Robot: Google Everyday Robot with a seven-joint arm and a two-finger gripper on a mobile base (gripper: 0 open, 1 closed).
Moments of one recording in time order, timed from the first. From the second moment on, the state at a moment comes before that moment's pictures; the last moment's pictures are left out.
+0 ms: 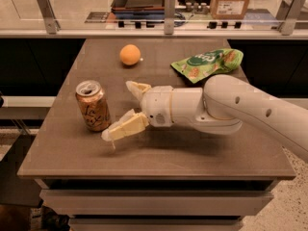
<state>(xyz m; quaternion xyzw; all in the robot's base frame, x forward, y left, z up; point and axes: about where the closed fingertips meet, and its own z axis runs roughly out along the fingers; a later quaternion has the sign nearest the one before) 0.505 0.091 0.858 -0.49 0.61 0.39 0.49</state>
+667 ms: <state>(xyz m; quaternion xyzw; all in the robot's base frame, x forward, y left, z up) 0.517 0.128 0.856 -0.48 0.60 0.41 0.49</state>
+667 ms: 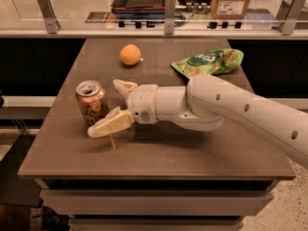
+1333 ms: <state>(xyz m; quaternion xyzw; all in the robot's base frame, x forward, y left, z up) 0.522 0.151 0.868 -0.48 0.59 0.42 0.50</state>
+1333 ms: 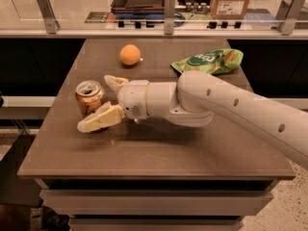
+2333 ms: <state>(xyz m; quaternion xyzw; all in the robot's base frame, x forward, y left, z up) 0.517 0.163 0.878 -0.49 0.57 0.43 0.50</state>
